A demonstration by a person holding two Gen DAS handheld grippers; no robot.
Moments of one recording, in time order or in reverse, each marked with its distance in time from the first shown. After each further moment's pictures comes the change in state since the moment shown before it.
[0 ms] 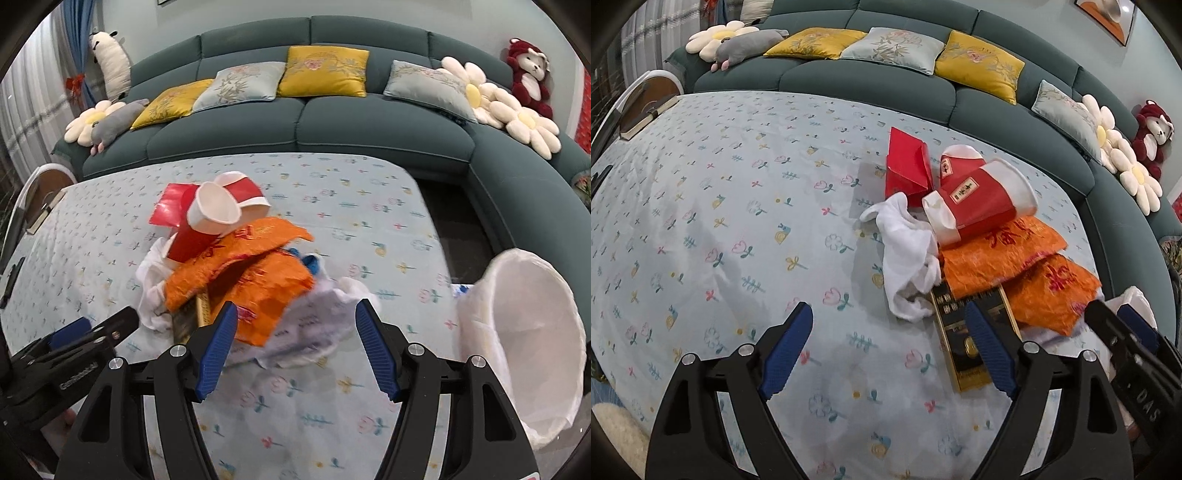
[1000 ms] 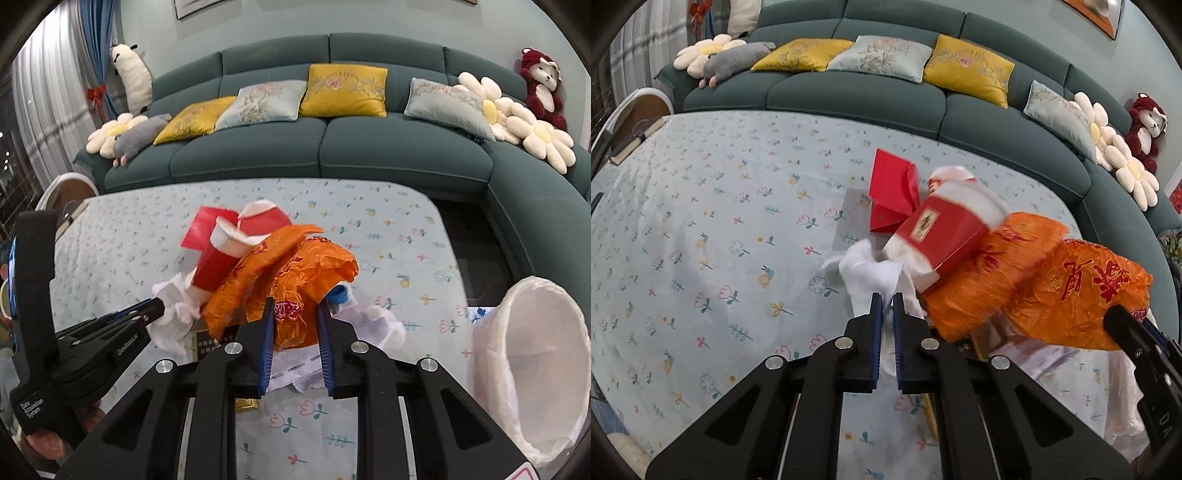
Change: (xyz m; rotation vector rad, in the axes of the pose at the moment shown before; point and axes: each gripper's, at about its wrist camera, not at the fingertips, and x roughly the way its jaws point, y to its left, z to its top) left arm -0.001 -0.015 0.024 0.048 -0.040 -0.010; right arm -0.025 0.003 0.015 -0.006 -0.082 0.078
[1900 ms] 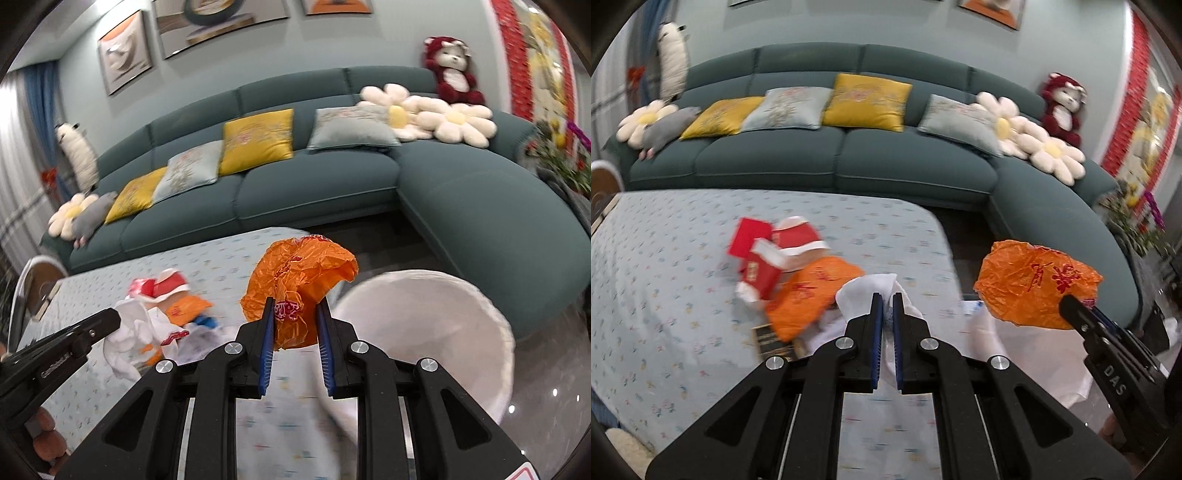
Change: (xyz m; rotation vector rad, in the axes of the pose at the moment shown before) left arm -0.103 -0.163 -0.022 0.221 -0.117 -0.197; right arm -0.108 -0.155 -0.021 0.249 -0.169 -0.146
